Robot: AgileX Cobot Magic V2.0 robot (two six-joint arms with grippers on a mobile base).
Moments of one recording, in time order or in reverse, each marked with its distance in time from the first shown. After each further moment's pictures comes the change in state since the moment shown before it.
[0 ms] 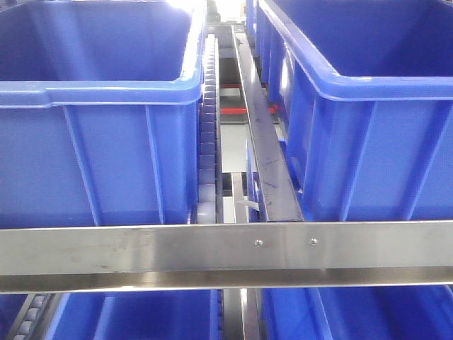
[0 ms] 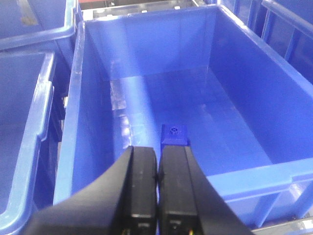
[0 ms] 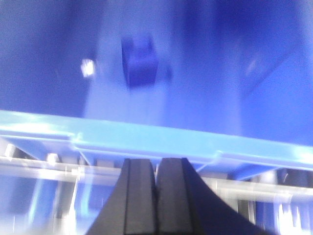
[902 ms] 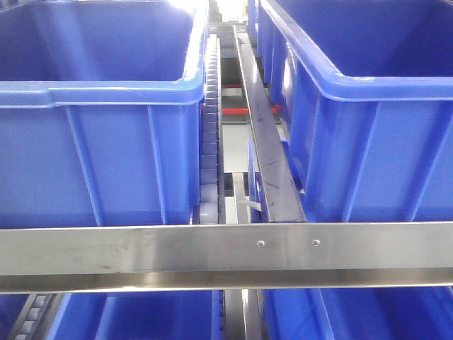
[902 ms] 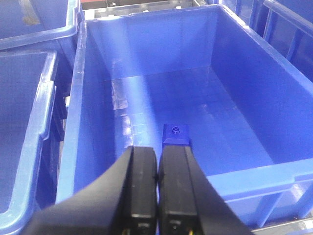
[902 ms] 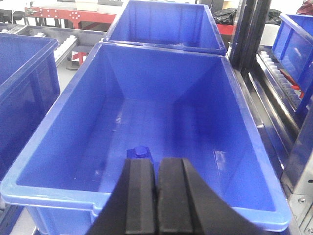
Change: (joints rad) left arm 0.000 0.000 0.000 0.000 0.000 0.000; right arm 0.000 -0.338 0.029 0.000 -0.093 -0.002
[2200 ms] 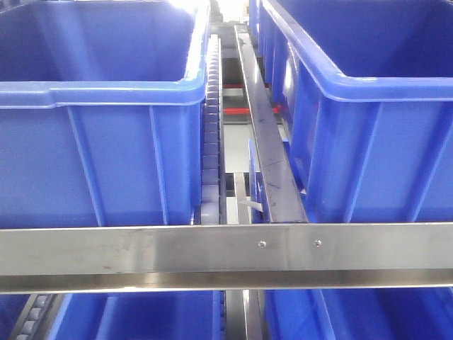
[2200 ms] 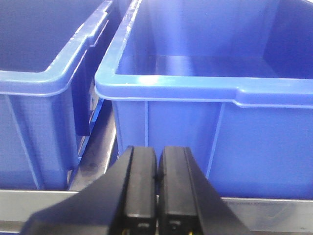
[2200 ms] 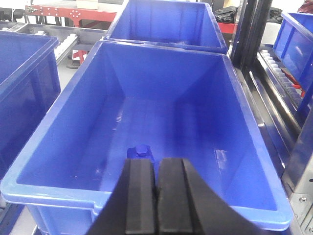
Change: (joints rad) left arm 0.210 -0.433 0.587 -0.098 -0.280 0.000; right arm 0.000 0.000 0.000 0.000 0.005 0.000
